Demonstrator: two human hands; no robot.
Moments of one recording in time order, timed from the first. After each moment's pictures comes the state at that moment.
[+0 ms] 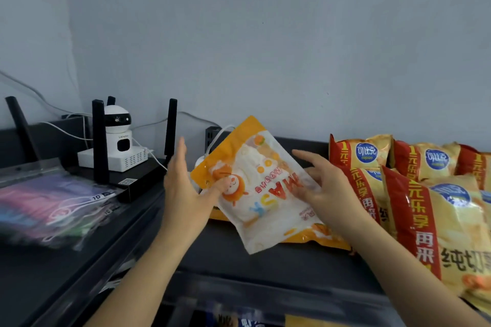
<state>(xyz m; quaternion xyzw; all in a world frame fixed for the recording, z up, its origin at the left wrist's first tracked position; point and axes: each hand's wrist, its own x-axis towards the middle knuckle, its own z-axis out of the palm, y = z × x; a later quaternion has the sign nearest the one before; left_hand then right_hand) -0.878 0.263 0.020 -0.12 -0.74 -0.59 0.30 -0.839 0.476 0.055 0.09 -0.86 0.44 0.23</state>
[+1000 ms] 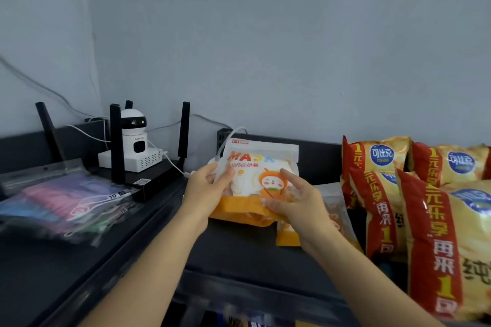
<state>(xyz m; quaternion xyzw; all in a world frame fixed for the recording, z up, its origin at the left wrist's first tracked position) -0.916 0.272 0.021 -0.03 -0.69 -0.71 0.12 -0.873 0.439 0.017 0.03 -0.75 0.65 0.14</state>
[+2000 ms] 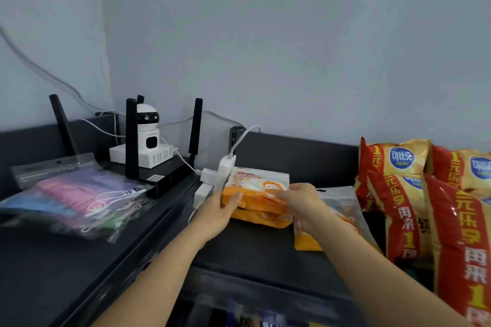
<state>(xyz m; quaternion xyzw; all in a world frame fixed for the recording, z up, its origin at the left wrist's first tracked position) -0.943 0.240 -0.033 -0.09 -0.85 -0.52 0.04 -0.930 0.418 0.015 -0.16 -0.79 0.59 0.04</state>
